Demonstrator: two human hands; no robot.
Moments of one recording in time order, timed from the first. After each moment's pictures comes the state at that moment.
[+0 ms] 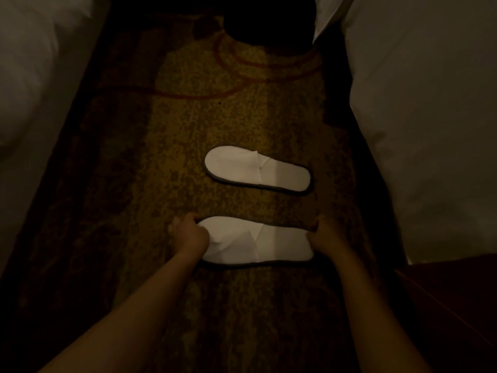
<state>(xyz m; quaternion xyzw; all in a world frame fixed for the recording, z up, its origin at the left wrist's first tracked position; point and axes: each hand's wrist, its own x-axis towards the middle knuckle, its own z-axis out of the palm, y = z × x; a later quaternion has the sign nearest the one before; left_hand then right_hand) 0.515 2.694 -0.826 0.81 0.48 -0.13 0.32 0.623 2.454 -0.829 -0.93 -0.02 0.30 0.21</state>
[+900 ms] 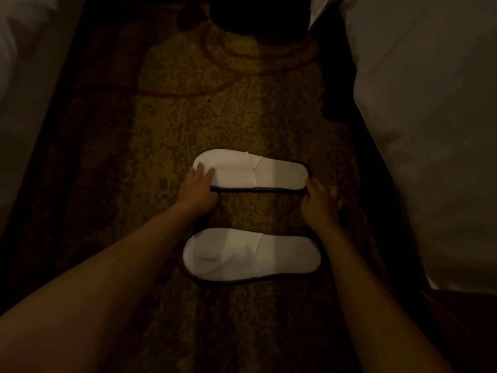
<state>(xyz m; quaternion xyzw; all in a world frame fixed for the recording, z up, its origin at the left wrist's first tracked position) 0.616 2.740 -0.845 0.93 0.21 -0.22 0.19 0.672 2.493 -0.843 -0.96 -0.05 0.19 0.20</state>
